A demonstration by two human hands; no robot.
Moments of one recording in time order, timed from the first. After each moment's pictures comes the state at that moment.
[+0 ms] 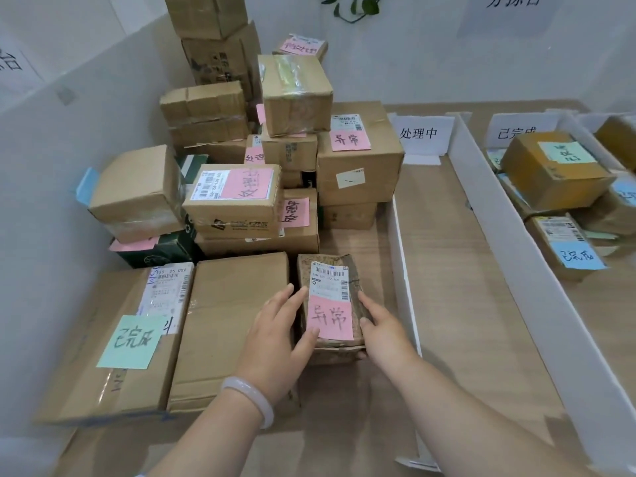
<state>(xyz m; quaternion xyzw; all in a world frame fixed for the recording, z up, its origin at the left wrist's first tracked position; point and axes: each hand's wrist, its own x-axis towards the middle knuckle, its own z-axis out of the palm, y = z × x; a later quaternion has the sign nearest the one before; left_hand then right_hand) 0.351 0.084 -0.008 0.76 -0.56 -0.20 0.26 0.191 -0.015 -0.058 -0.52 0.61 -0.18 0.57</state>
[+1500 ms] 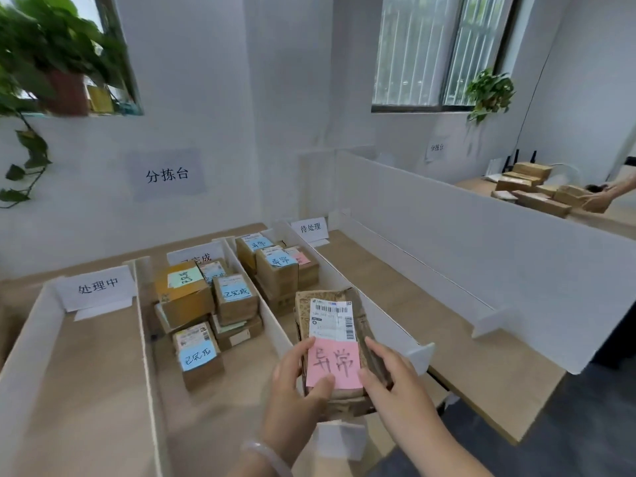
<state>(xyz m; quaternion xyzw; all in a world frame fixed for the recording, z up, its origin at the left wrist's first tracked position) -0.285 -0.041 0.067 0.48 -0.57 -0.50 0.45 -0.456 0.008 0.104 -0.54 0.68 -0.41 0.28</state>
